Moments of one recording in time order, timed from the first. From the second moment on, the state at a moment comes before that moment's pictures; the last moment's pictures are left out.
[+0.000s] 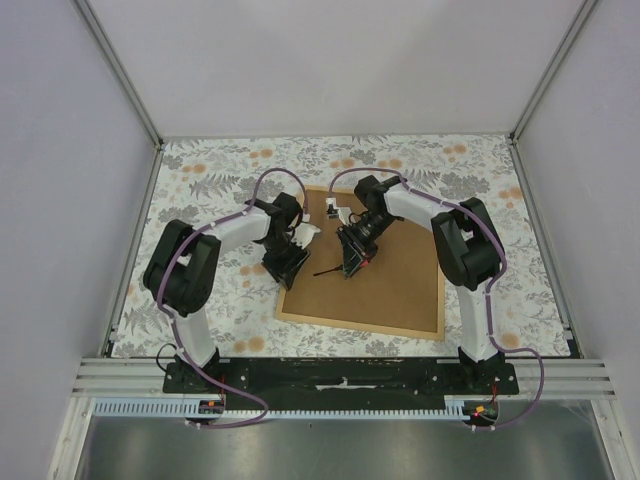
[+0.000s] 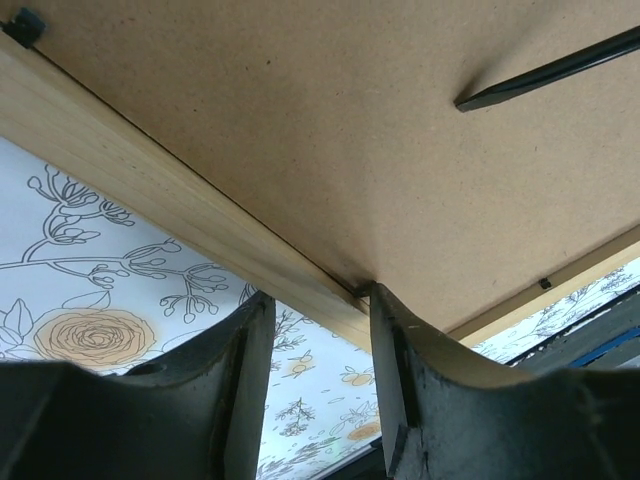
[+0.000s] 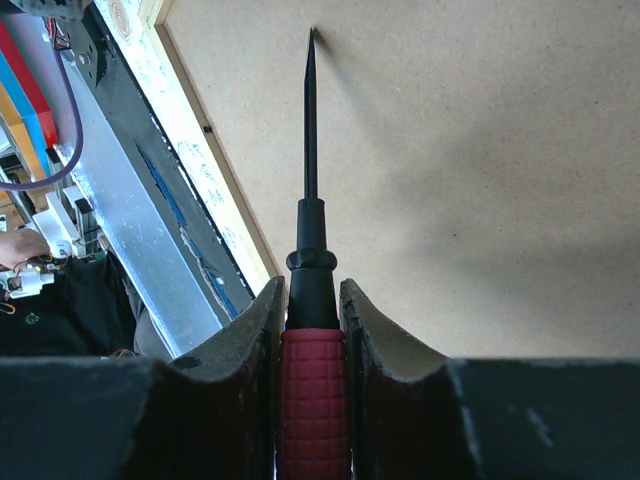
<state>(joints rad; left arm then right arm) -0.50 1.84 1.18 -0.85 0.26 0.24 0.50 2.12 1.54 -1.01 -0.83 -0.25</state>
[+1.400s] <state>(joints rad) -0.52 1.84 1.21 -0.84 0.27 0.22 0.50 2.12 1.54 -1.01 -0.83 -0.26</state>
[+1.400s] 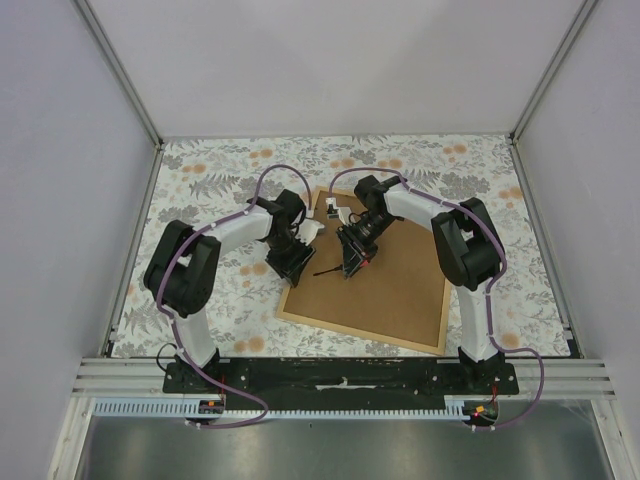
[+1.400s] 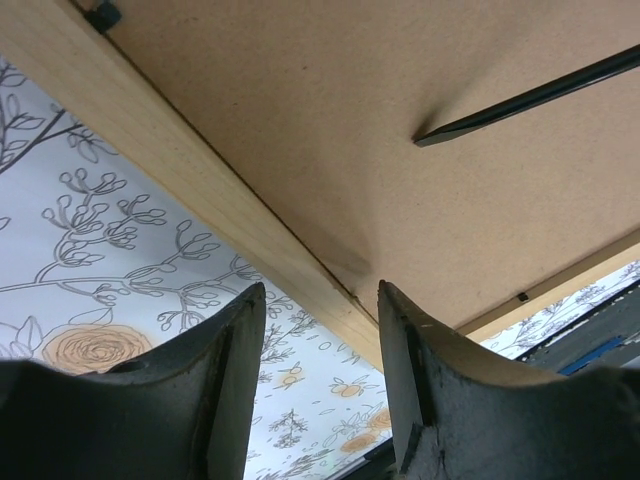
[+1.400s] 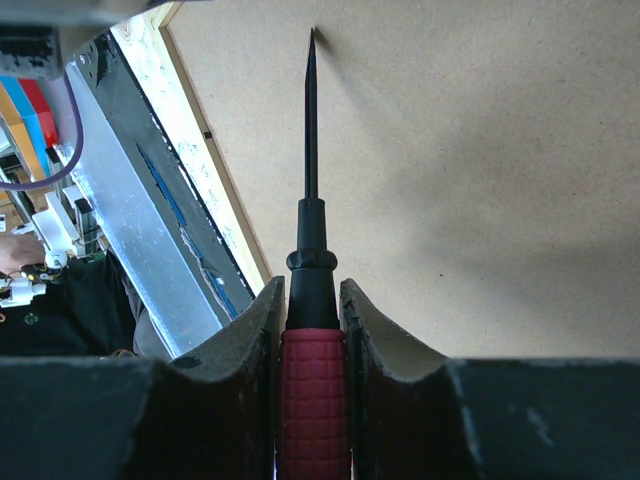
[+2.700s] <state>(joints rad) -0.56 1.84 1.19 -0.84 0.21 0.21 0.50 2.09 1.53 -1.00 -0.83 -0.25</state>
